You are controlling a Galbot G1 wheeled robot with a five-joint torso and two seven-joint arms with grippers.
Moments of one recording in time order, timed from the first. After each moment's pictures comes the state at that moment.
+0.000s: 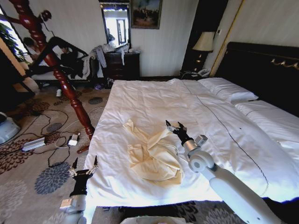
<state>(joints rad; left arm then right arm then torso) 1.80 -1.46 -0.75 -2.06 -0.18 -0.34 -0.02 -0.99 0.80 0.12 1.94 0.83 0.17 0.20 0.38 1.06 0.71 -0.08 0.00</state>
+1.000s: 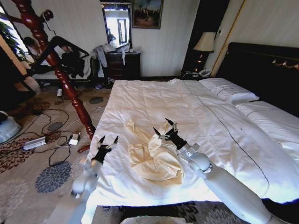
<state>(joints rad) 1.18 -1.11 -0.32 -1.76 -0.61 -0.09 0.11 -0.95 0.79 0.02 1.82 0.59 0.38 -0.10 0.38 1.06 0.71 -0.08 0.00</state>
